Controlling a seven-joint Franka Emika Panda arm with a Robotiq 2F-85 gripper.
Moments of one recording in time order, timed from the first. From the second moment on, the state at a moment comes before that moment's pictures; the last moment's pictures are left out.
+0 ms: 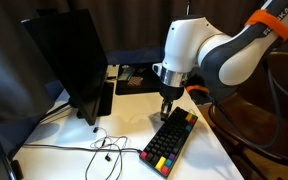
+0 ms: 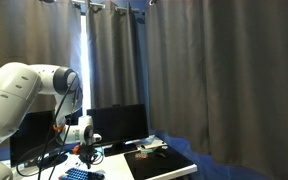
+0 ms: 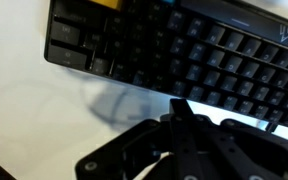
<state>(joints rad) 0.57 0.52 0.23 -2.06 -0.23 2.71 0.20</state>
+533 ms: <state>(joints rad) 0.58 0.54 0.22 -2.06 -0.23 2.70 0.20</state>
